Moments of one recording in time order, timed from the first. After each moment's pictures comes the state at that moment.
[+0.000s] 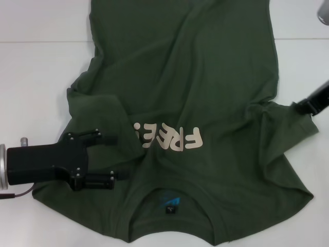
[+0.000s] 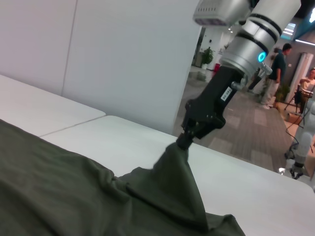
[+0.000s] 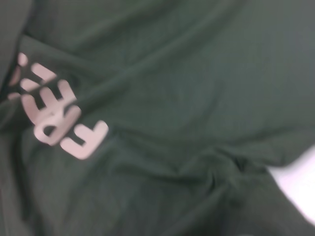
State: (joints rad) left arm -0.42 -2.11 0.67 0.79 2.03 1.77 -1.36; right arm 0.68 2.09 -1.03 -1.42 -2.79 -1.72 2.44
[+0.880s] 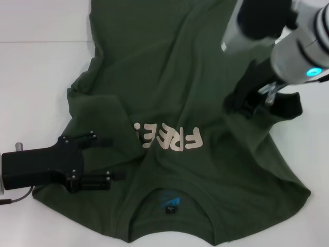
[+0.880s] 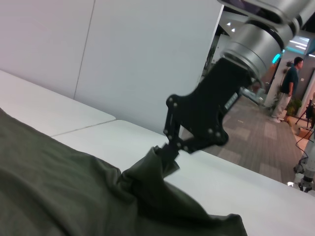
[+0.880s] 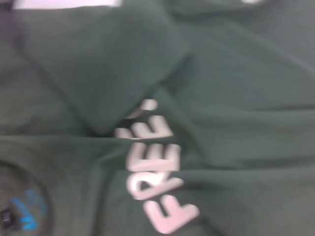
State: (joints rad) left arm -0.39 -2.12 0.63 0.79 2.03 1.78 -1.36; right arm 0.73 2.10 -1.44 -1.46 -2.66 -1.58 2.35
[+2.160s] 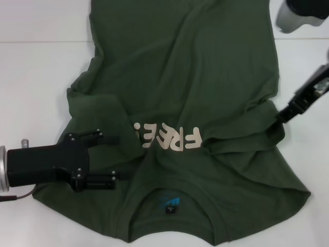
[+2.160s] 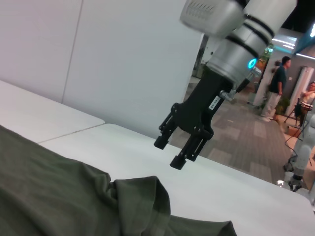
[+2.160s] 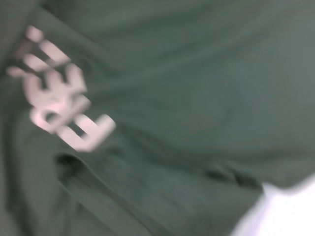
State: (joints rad) left arm -0.41 -2.12 0.64 0.79 2.03 1.79 -1.36; right arm 0.75 2.08 -1.22 -1.38 -2.88 -1.70 2.51
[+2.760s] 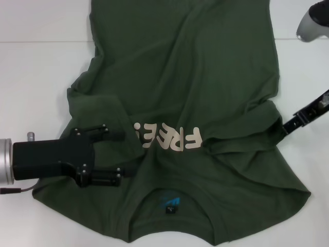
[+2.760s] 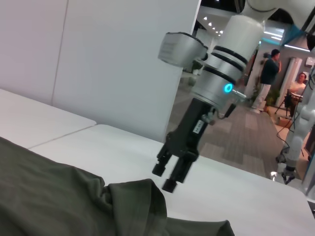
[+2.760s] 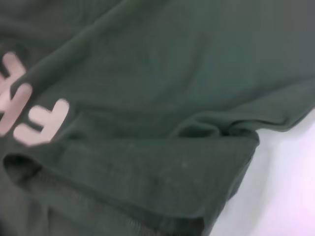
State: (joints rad) left arm -0.44 -2.12 0.65 0.79 2.04 1.79 -1.35; right arm 0.77 2.08 -1.01 -1.12 -2.91 -1.58 2.54
